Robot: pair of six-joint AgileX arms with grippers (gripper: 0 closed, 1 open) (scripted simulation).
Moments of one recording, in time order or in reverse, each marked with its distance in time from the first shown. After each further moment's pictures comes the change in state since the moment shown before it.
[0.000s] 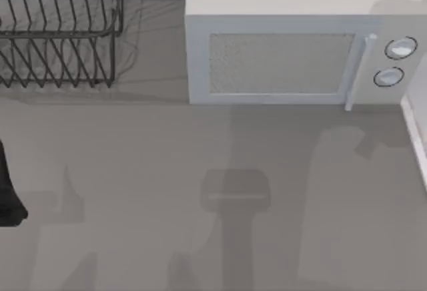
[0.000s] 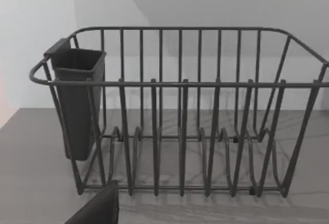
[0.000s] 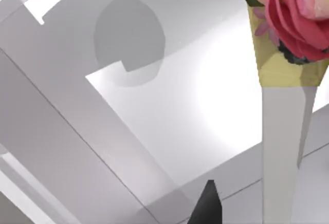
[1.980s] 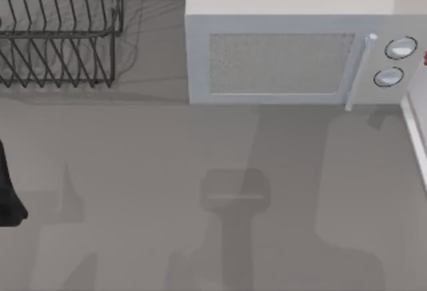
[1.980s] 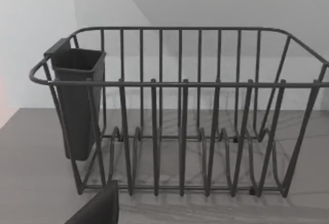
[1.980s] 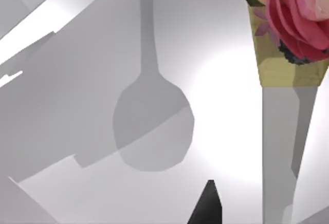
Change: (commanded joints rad) left arm 0.000 0.000 0.000 0.000 0.000 0.000; right arm 0.084 0.173 0.022 0.193 0.006 0.114
